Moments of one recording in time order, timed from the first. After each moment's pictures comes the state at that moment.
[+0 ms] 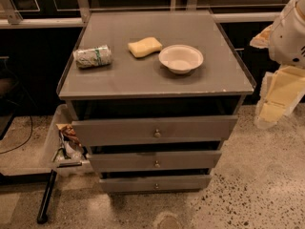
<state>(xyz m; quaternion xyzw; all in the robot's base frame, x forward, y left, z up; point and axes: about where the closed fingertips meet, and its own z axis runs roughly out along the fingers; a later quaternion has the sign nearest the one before) 0.438 -0.217 0.976 -0.60 0.78 -0.03 0.16</state>
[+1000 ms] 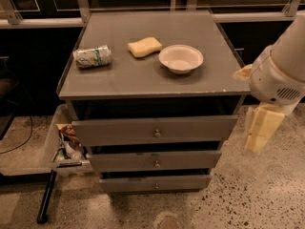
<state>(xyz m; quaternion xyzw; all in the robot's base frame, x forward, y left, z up) 0.427 -0.204 0.907 -0.62 0.77 0.01 0.14</state>
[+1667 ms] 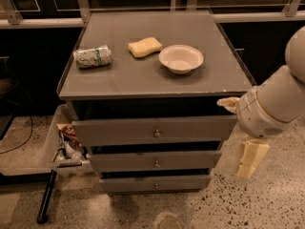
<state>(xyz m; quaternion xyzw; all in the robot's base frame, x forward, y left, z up) 0.417 -0.193 0.832 -0.68 0.71 0.04 0.17</state>
